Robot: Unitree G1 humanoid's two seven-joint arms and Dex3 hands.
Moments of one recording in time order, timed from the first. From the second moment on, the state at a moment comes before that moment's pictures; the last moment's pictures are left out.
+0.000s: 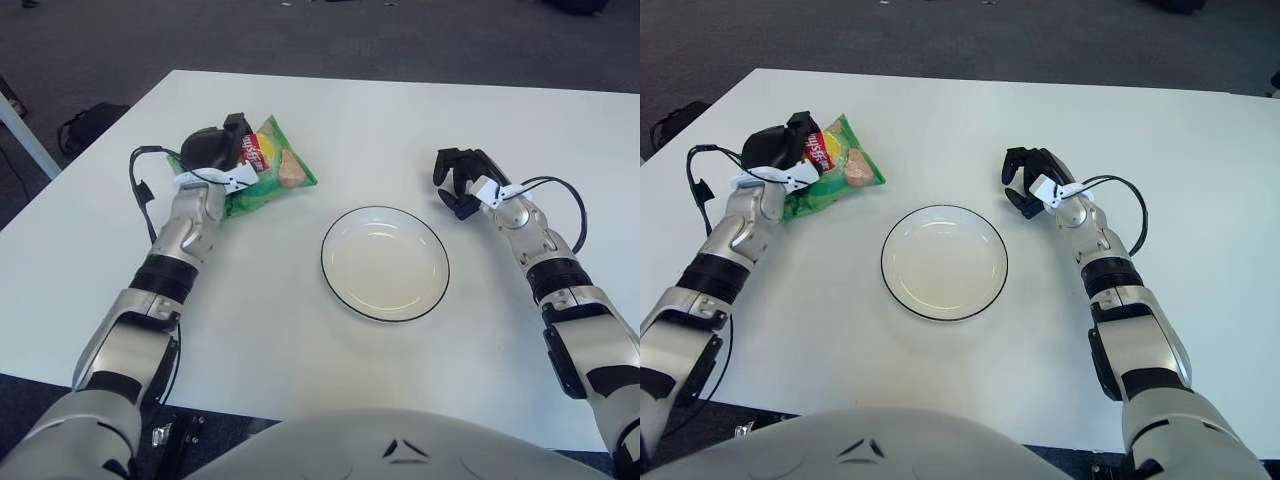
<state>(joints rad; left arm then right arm) -0.54 0.45 -0.23 0.42 0.77 0.17 0.21 -0.60 -0.46 0.20 0.81 -0.33 -0.33 0.02</state>
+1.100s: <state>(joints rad) -0.59 0.49 -0.20 0.04 0.87 0.07 0.31 -0.63 -0.46 0.23 0.89 -0.34 -0.38 -0.02</state>
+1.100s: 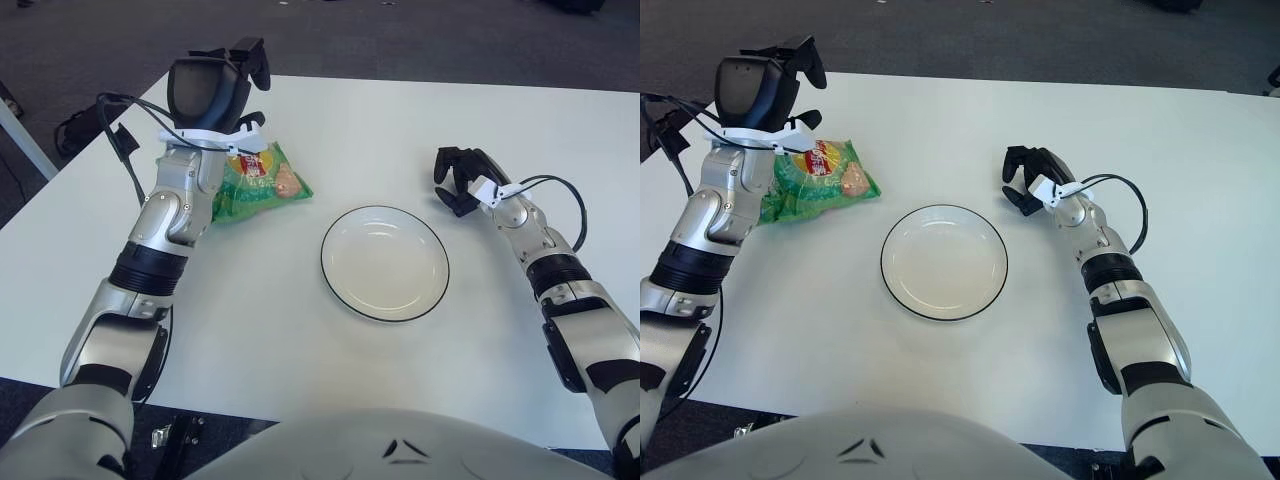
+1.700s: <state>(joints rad) -0.59 0.48 -0.20 -0.04 0.89 0.02 0.28 -0.64 -0.46 0.22 0.91 -0.34 -0.40 -0.02</state>
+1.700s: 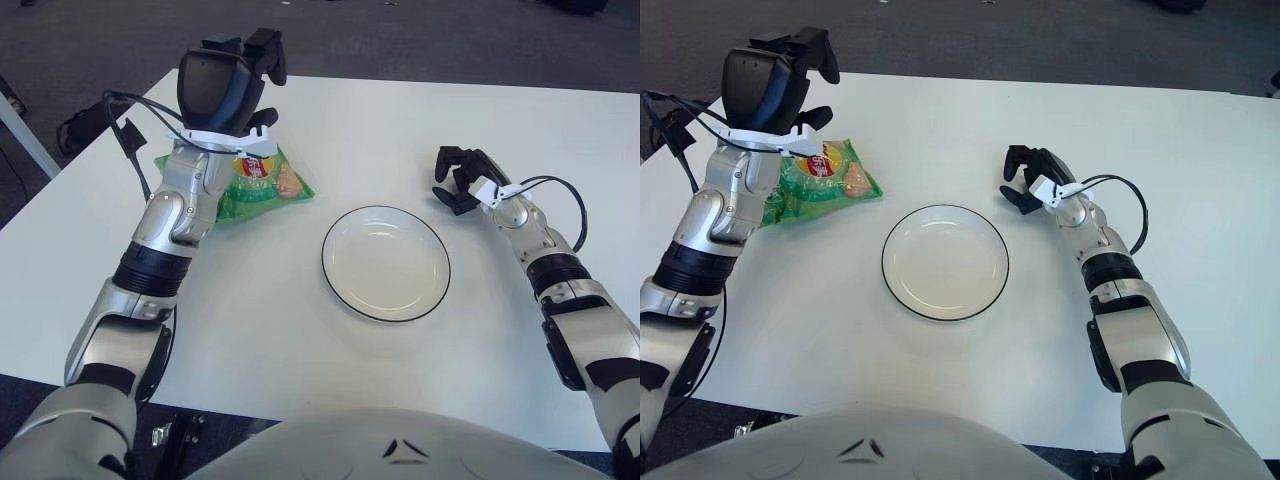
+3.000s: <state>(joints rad) -0.37 0.37 -0.25 -0.30 1.48 0.52 -0.53 -0.64 -0.47 0.24 0.91 -0.37 -0.41 -0.03</state>
